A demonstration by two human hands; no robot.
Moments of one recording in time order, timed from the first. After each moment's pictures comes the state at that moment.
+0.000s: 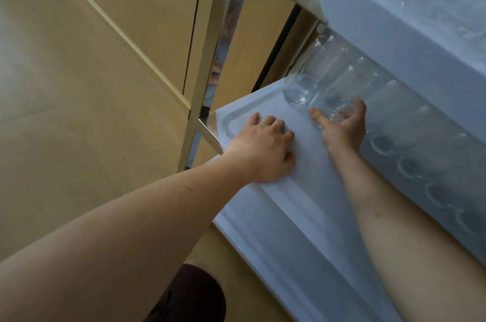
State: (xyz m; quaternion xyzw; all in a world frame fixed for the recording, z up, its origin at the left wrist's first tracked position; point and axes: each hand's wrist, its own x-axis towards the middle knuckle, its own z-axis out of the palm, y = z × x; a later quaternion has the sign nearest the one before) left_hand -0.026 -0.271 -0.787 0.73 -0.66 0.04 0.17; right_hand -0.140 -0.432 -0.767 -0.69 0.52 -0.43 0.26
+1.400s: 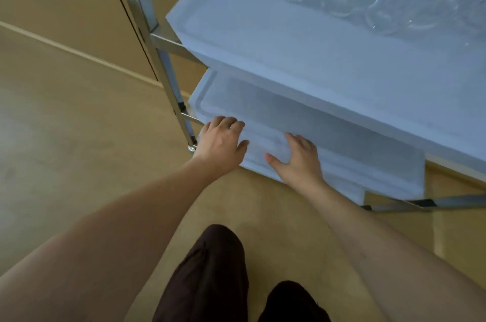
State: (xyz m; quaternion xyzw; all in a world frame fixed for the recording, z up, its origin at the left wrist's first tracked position) left_hand -0.059 -0.134 -0.665 0.72 -0.67 -0.15 0.11; right_hand -0.266 -0.172 -0.683 -0.72 0.63 -0.03 0.27
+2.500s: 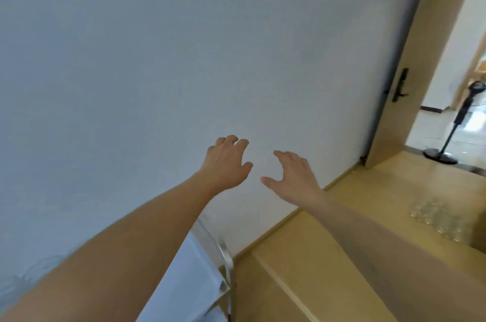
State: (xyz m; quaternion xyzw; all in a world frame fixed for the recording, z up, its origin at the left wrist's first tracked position) left_hand -0.538 -0.220 -0.064 0.28 -0.94 -0.02 0.18; right_hand -0.676 -0.081 -0.097 -0.47 0.85 -0.25 0.01
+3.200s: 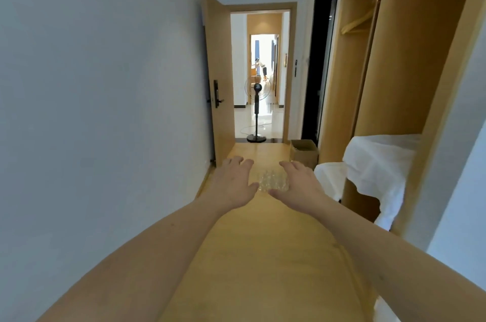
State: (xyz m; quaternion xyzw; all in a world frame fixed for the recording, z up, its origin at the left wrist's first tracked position) left_hand -0.810 -0.076 -0.072 -0.14 -0.97 -0.09 0.16; right_hand -0.805 0.121 -0.082 -0.09 0.97 -0.20 -0.11
